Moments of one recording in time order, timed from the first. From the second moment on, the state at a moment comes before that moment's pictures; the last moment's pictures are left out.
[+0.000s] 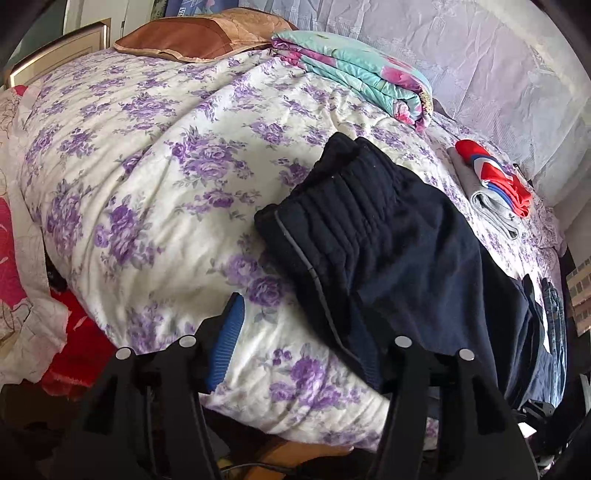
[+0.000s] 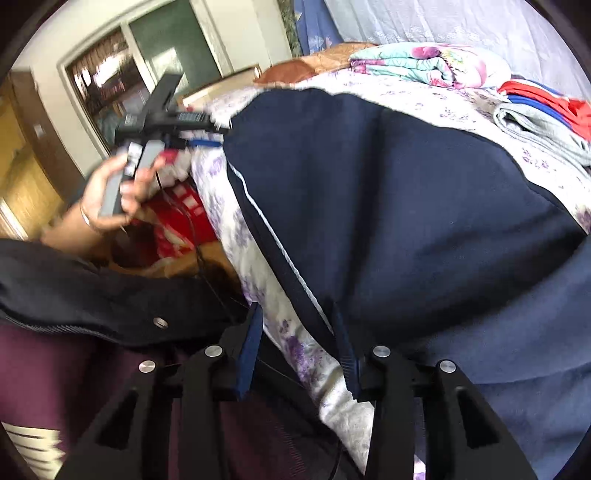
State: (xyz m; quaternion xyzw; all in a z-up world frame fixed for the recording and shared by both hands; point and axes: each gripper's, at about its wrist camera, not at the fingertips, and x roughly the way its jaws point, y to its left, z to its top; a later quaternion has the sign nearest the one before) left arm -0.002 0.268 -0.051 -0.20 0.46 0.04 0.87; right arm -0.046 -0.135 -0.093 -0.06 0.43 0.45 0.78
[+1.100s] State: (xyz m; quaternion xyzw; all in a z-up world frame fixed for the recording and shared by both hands) left arm 0.010 0.057 -0.070 -0.07 0.51 -0.20 0.84; right arm -0.103 -0.414 -0.131 0.31 0.30 0.00 0.90
